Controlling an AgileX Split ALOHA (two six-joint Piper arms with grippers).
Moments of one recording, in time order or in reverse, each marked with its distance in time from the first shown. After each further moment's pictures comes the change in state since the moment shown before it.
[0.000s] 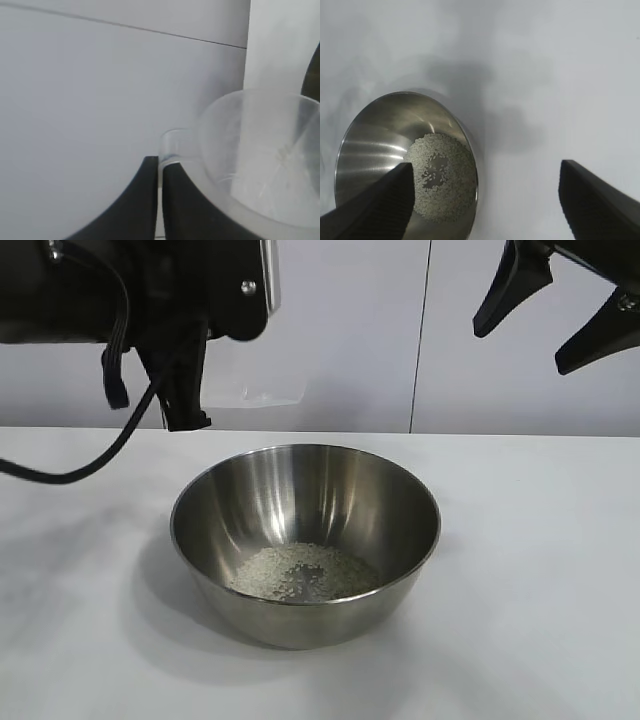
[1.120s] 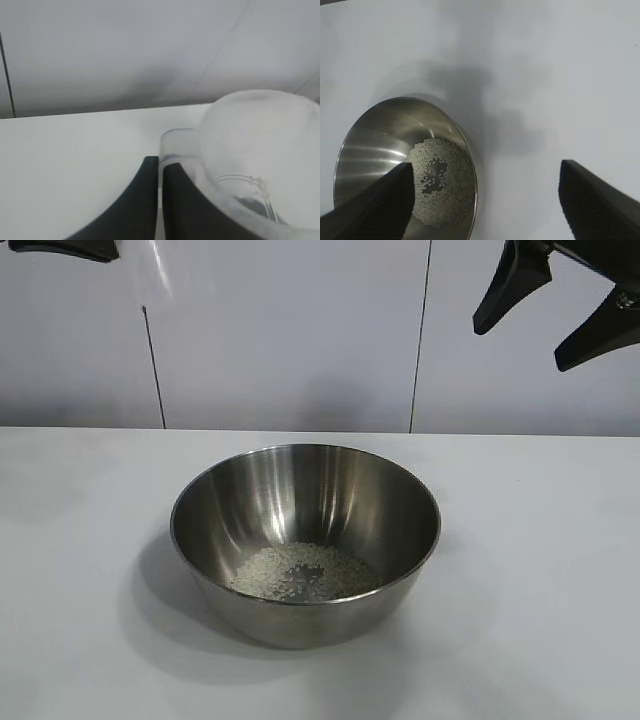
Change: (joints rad) left arm 0.616 -0.049 -0.315 -0.681 0.949 -0.655; right arm 0.000 0.000 0.000 0.000 -0.017 -0.004
